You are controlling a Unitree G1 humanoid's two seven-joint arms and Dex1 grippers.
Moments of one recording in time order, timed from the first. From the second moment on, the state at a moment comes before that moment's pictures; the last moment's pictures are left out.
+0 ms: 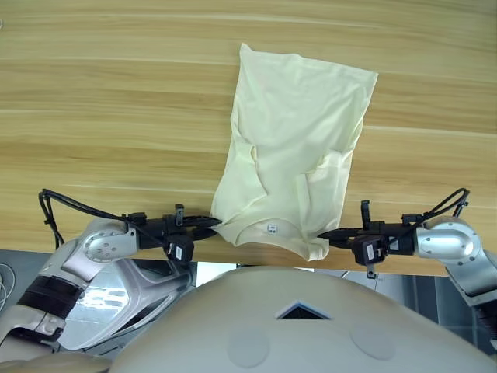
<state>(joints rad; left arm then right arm) 0.30 0.92 -0.37 0.04 0.24 -0.89 -0.69 0.43 -0.95 0.22 -0.24 0.02 -0.49 1.05</state>
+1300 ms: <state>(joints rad) 0.08 0.95 -0.09 -0.03 -0.30 -0.67 -0.82 0.27 -0.85 0.01 -0.34 0.39 -0.33 0.97</state>
